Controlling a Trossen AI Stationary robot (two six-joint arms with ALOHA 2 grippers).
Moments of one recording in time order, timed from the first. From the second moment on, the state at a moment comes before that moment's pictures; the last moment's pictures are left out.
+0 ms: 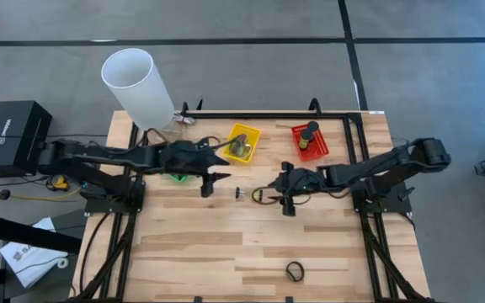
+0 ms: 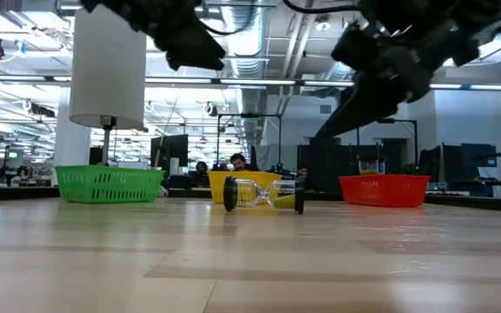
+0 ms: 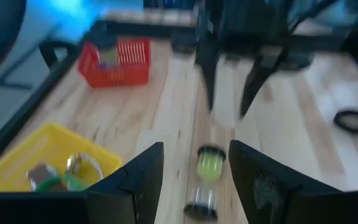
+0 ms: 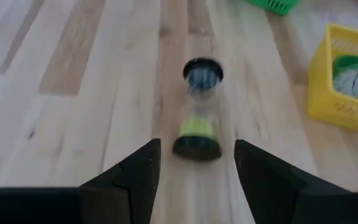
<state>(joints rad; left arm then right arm) 0.04 1.23 0.86 -0.11 -0.11 -0.04 0.09 1.40 0.64 0.08 0.13 0.00</state>
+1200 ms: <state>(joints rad) 0.04 1.09 0.64 0.13 -0.10 -0.04 0.06 1.77 0.80 0.18 0.06 0.05</state>
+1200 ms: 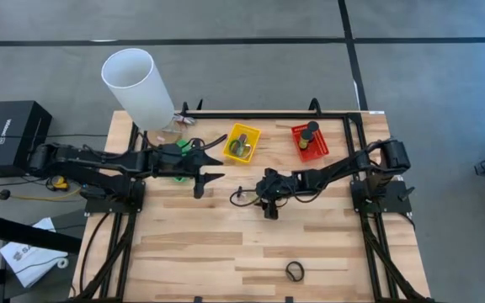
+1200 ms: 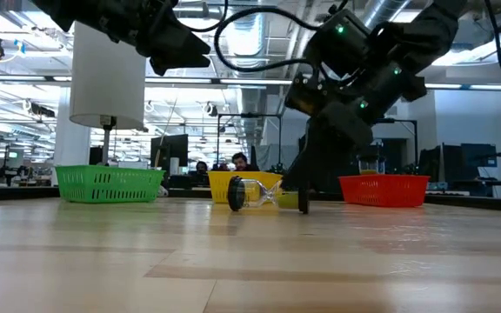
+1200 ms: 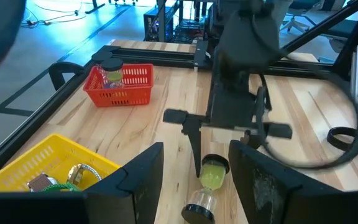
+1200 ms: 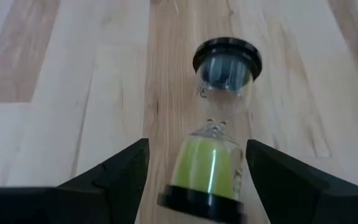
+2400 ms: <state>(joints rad) 0.04 1.09 0.64 0.13 -0.10 -0.04 0.06 1.79 0.80 0.12 0.08 0.07</state>
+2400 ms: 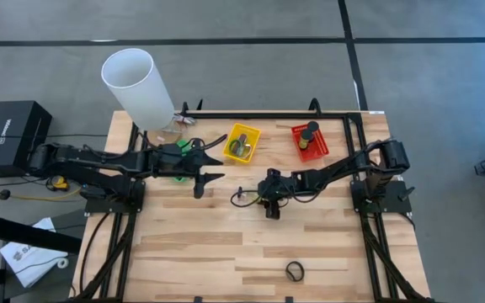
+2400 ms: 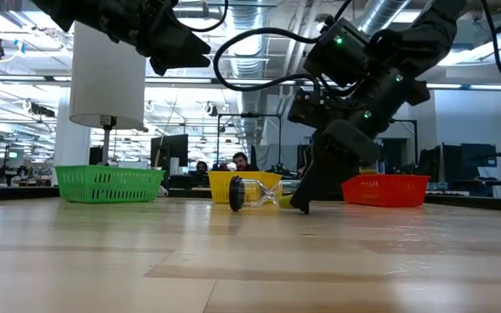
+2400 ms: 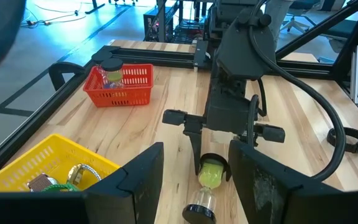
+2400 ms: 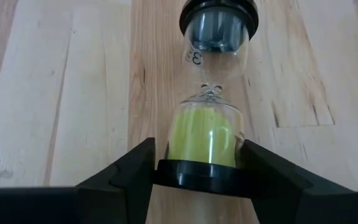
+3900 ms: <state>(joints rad) 0.04 1.09 0.64 0.13 -0.10 -0.04 -0.24 1.60 1.15 -1.56 0.70 -0.51</state>
